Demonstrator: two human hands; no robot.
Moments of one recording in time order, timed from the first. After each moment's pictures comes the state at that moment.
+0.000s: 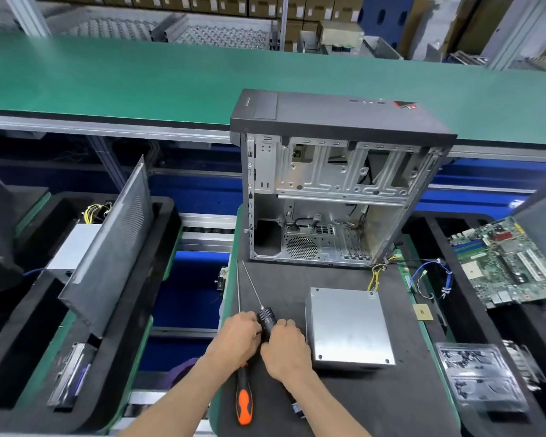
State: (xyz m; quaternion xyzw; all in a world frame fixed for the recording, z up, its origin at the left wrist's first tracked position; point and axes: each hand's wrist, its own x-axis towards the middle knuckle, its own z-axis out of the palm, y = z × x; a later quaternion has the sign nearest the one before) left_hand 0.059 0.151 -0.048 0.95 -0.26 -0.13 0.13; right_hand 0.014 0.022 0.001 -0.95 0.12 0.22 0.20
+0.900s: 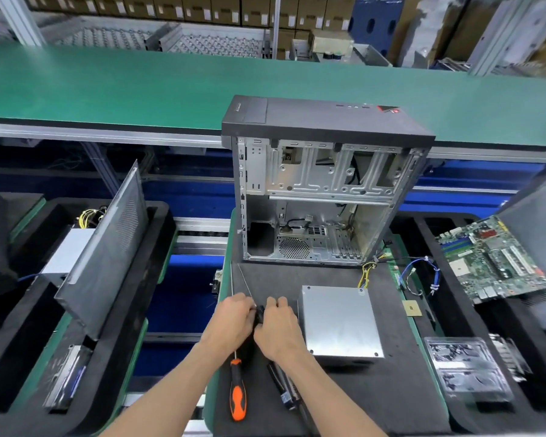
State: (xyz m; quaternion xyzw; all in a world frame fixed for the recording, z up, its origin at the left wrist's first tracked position) left_hand 0.068 0.139 -0.011 0.96 -0.17 -0.05 0.21; right_hand 0.028 0.017 0.022 -0.96 0.06 0.14 0.22
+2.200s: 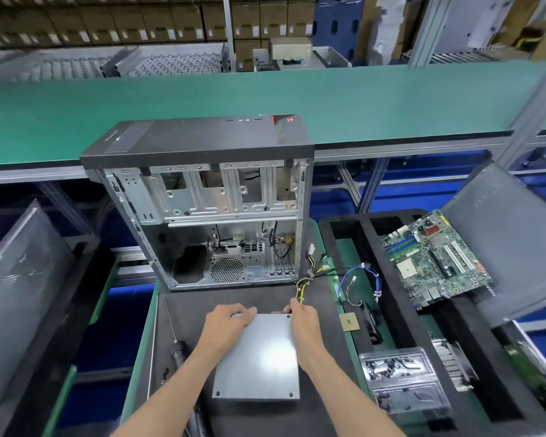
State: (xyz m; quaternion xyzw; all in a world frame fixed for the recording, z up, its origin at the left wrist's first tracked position) left_hand 0.092 -0.029 0.000 0.87 0.03 -0.21 0.45; right_hand 0.051 -0.200 0.013 -0.58 0.38 0.07 0.72
